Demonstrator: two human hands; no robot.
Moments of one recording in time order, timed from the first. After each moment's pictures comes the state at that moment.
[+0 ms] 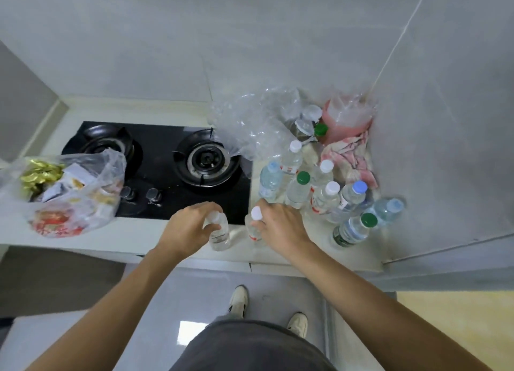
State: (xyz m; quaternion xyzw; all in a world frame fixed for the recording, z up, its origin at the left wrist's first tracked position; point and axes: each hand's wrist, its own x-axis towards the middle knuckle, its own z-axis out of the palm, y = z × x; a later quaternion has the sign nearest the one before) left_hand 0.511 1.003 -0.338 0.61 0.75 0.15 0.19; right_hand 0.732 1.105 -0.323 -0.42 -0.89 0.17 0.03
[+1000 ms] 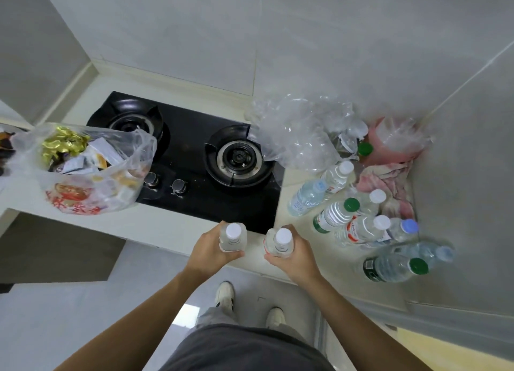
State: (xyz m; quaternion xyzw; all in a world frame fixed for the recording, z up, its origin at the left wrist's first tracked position) left_hand 0.487 0.973 -0.434 0.39 0.77 0.33 0.39; right_hand 0.708 1.095 -0.424 -0.50 -0.72 0.47 0.09
